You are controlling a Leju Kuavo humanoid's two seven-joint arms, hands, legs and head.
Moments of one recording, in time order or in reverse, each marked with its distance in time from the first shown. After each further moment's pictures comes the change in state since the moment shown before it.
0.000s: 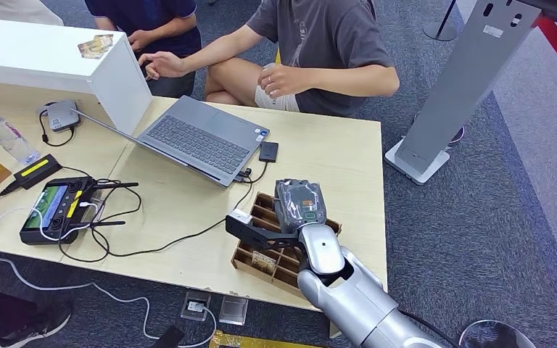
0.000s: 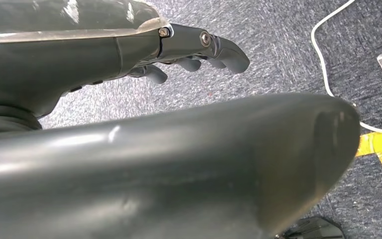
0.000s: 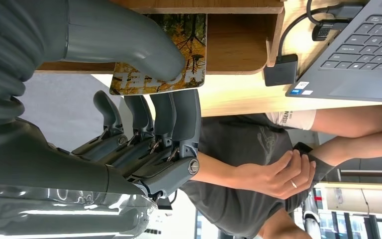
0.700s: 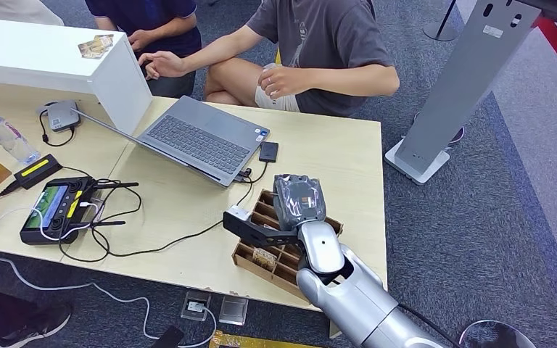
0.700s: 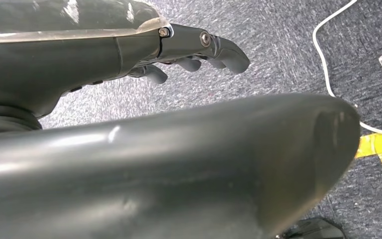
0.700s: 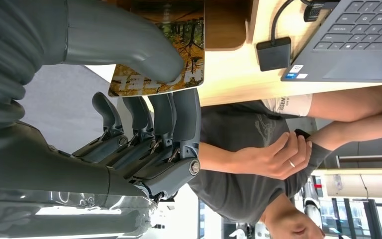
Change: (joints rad) left arm 0.001 0.000 0.000 0.000 0.002 0.003 0.003; right arm -0.002 -0.004 -0.003 -0.046 0.012 0.005 0.016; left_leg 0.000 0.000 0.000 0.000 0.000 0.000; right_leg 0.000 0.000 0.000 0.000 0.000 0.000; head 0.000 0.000
